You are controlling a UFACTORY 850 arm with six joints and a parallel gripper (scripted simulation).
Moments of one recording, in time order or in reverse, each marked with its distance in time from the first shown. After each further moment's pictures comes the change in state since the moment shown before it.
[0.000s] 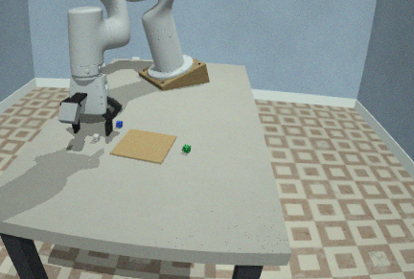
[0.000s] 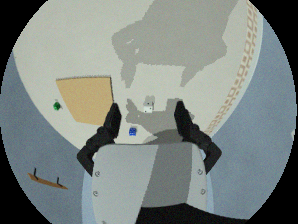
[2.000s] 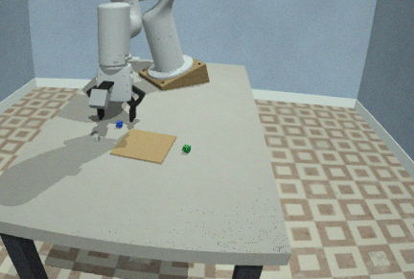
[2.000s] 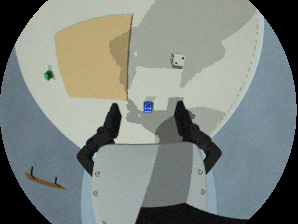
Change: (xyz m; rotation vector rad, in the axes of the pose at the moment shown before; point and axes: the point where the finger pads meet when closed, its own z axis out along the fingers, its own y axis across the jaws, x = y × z) arm -0.089 -0.043 0.000 0.000 0.000 0.000
